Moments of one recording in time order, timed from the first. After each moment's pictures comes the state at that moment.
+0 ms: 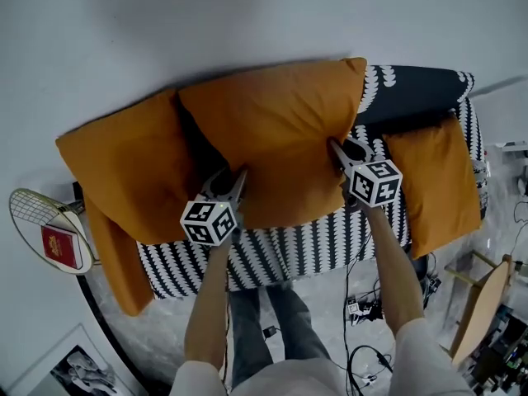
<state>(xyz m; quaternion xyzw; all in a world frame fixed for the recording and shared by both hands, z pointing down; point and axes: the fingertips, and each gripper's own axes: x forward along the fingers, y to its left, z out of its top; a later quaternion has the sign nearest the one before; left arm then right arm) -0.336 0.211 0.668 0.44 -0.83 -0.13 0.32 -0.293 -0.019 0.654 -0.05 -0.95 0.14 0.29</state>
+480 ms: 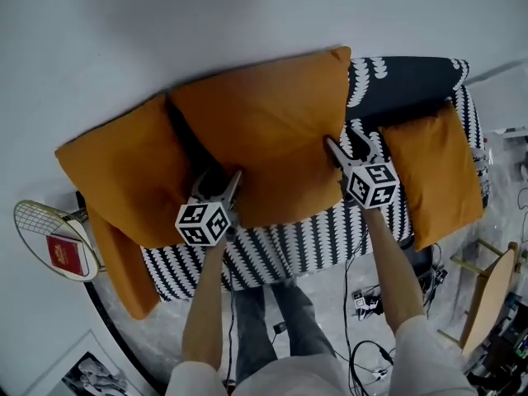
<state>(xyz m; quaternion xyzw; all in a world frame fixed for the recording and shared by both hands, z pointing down) -0.348 0.222 0.672 0.42 -0.84 -0.11 0.32 -0.281 -0.045 0.646 0.00 -0.97 0.12 0.23</state>
